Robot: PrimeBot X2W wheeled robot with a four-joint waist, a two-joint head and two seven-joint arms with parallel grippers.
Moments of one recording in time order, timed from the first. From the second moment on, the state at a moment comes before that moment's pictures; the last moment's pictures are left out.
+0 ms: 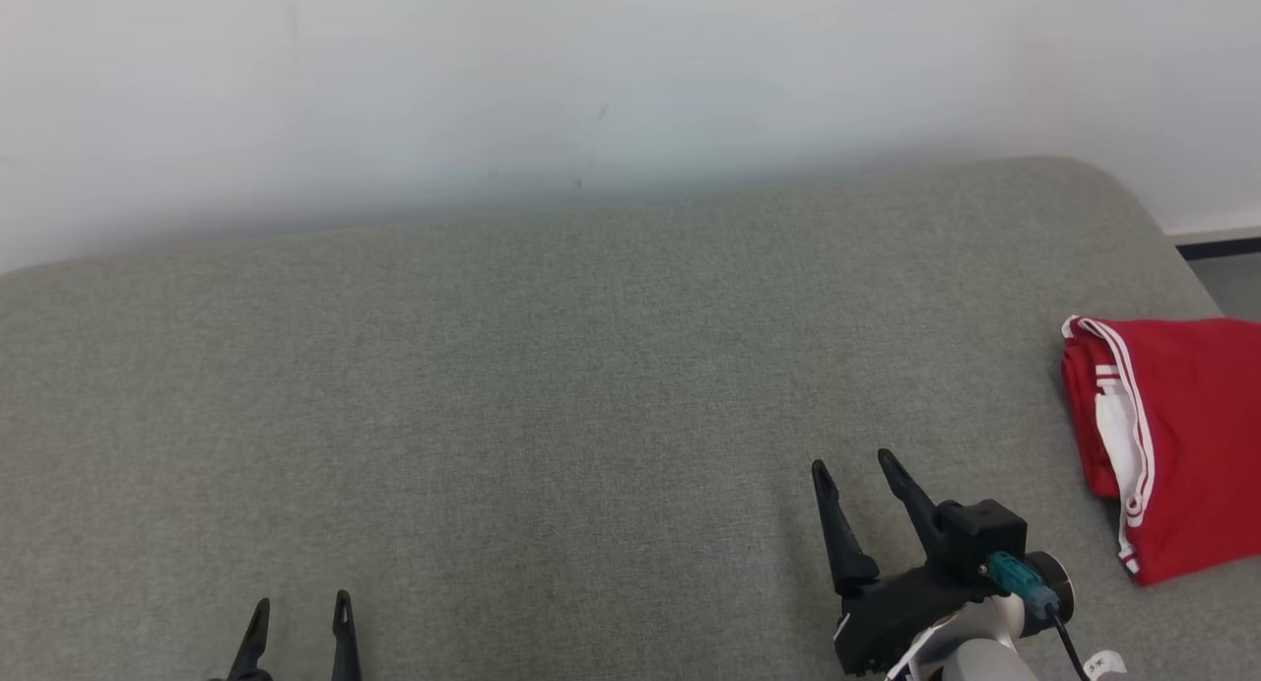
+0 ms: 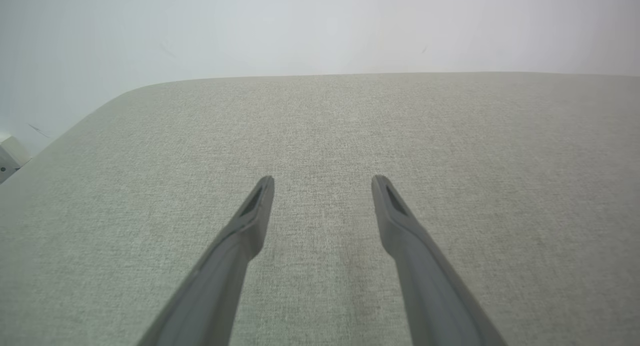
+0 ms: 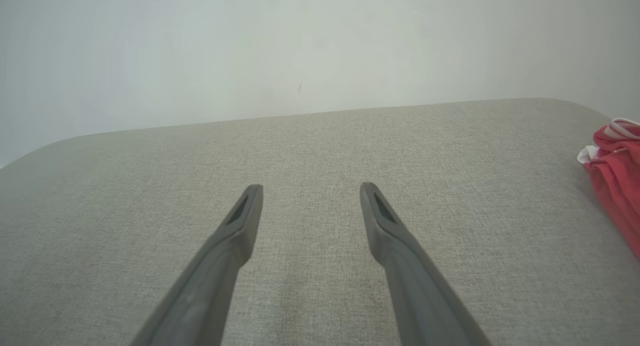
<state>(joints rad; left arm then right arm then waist) 0.00 0.05 0.06 0.35 -0.07 -0.04 -0.26 -0.28 -0.05 0.11 0.58 0.13 0.13 -0.26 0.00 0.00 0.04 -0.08</state>
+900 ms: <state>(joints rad) 0.05 0.05 0.09 0.33 -0.09 -0.04 -0.26 -0.18 -0.05 0.11 0.54 0.11 0.13 -0.26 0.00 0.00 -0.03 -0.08</state>
